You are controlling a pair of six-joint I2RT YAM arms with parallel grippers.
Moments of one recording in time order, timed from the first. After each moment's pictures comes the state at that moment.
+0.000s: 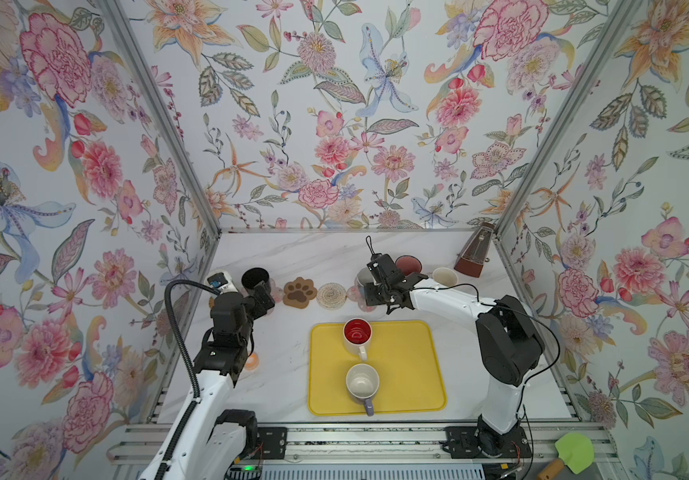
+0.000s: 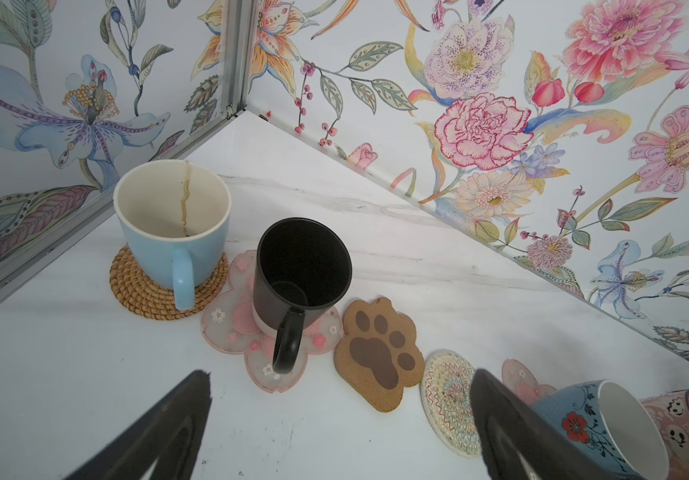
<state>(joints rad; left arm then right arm) -0.08 0.83 0.58 -0.13 -0.19 -0.49 0.69 1.87 1.36 -0.43 0.15 0.39</state>
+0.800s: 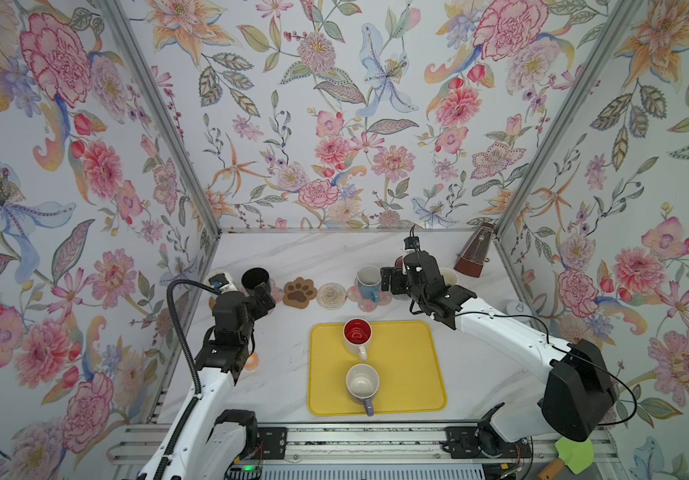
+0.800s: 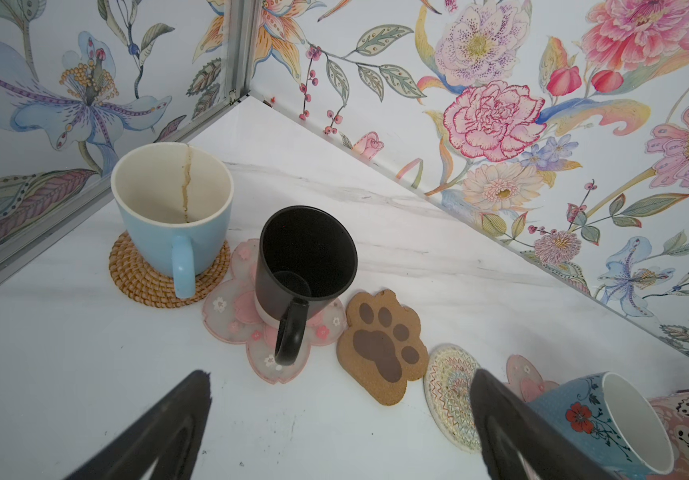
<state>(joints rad) -0.08 0.85 0.58 -0.14 -0.19 -0.51 0.65 1.47 1.10 -0.19 0.33 0.32</state>
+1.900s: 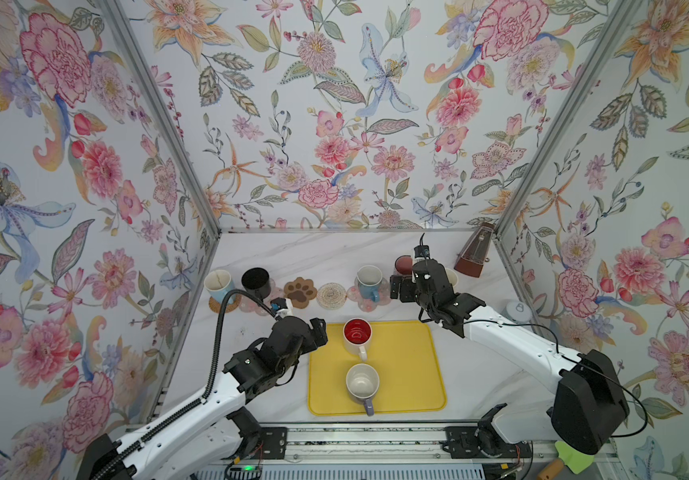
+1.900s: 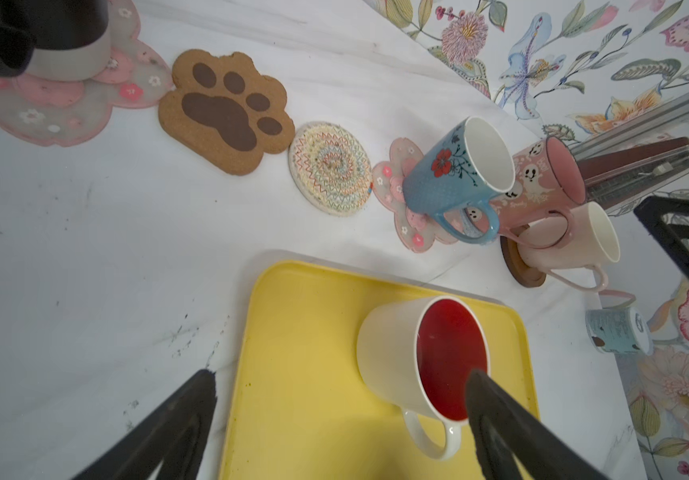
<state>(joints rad) -0.82 0.86 0.58 -0.43 -0.35 -0.96 0.61 1.38 0.98 -0.21 0.32 0.35</state>
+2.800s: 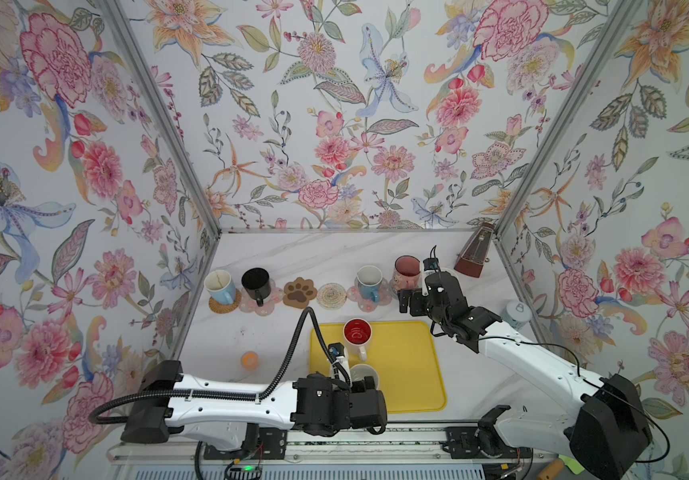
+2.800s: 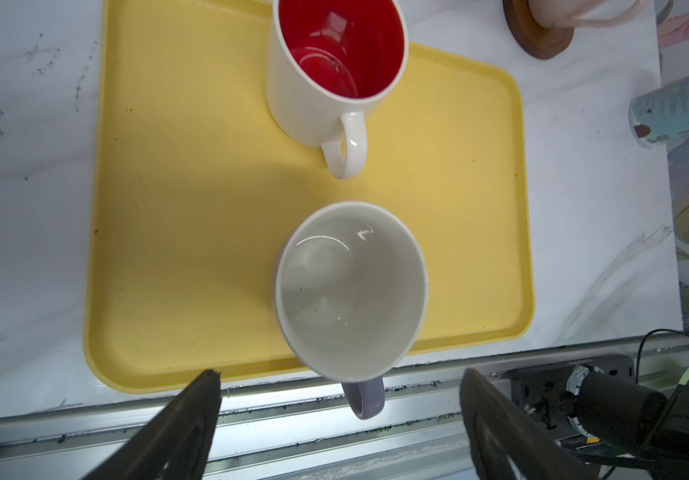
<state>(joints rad) -1.58 1.32 0.98 -0.90 -0.53 -1.58 0.59 1.24 0.86 -0.26 0.24 0.35</state>
